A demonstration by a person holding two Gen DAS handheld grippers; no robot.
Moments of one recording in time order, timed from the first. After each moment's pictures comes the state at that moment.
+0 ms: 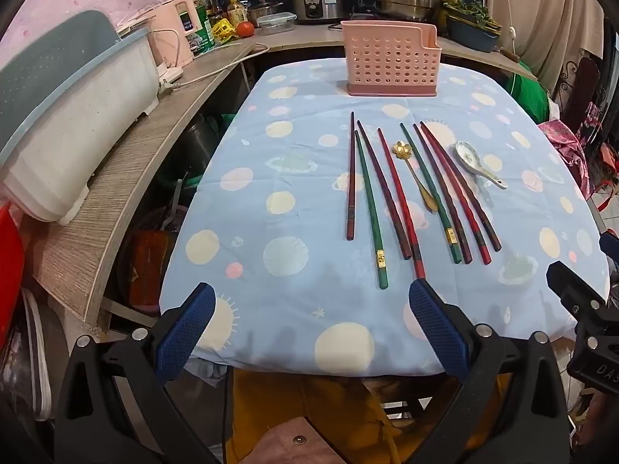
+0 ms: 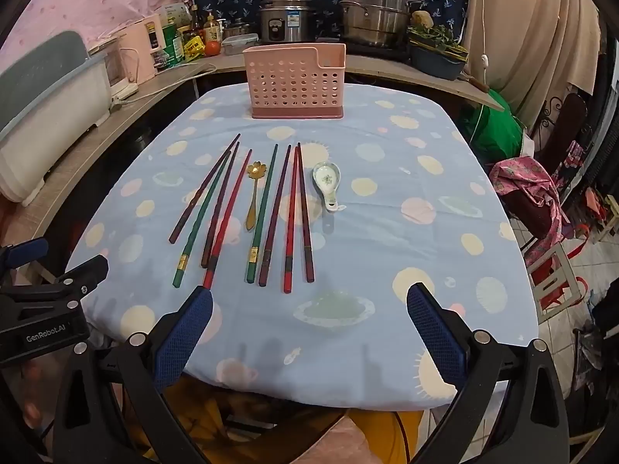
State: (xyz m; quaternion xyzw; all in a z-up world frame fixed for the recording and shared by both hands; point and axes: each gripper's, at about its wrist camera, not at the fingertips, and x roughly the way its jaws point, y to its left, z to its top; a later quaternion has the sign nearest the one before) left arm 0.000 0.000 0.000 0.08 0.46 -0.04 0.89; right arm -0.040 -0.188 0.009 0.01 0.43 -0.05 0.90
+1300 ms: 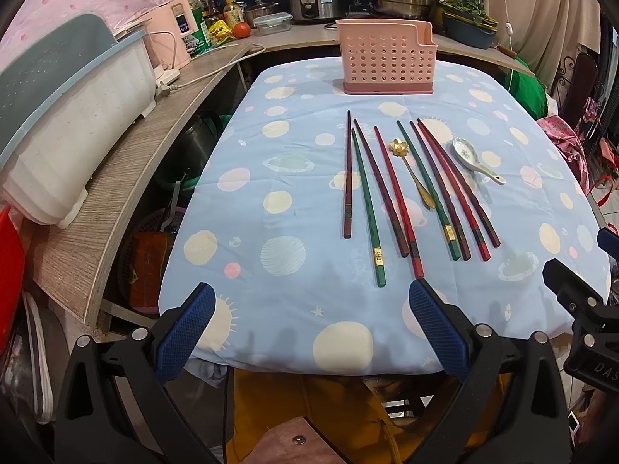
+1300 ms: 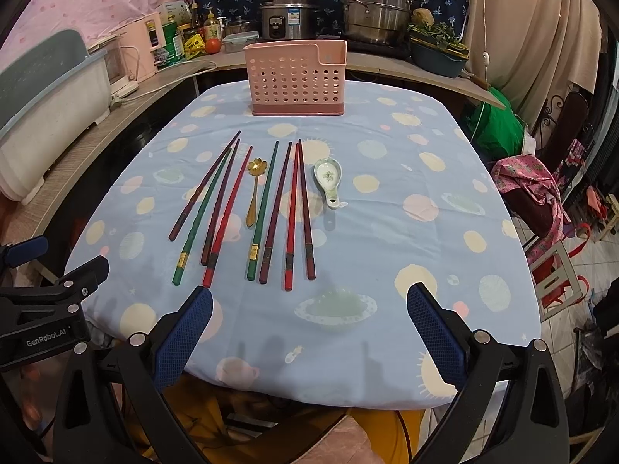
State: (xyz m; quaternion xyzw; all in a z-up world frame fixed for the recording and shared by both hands) left arm 0.001 -0.003 0.000 0.09 0.46 -0.04 0.88; right arm -0.040 -0.191 0.007 0.02 0.44 -0.05 0.90
